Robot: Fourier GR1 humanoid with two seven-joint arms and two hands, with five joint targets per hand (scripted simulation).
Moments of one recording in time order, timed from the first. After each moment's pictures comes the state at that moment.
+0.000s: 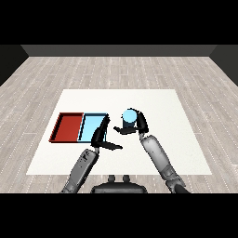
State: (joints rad) left arm -0.22 0.00 -0.36 -1.50 0.08 0.19 -0.15; right arm -0.49 -0.07 0.31 -1.49 0.12 -0.30 0.11
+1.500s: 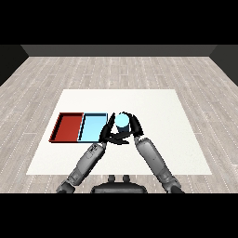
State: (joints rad) left arm -0.40 0.00 -0.44 -1.25 0.20 0.32 -0.17; right arm -0.47 0.00 0.36 -1.54 0.22 -0.25 0.17
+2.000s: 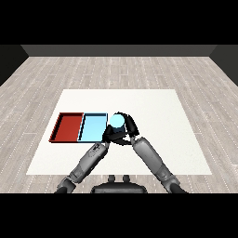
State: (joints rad) left arm -0.45 0.00 -0.50 -1.19 0.29 0.34 -0.23; right arm -0.52 0.00 0.42 -1.50 0.17 -0.30 0.16
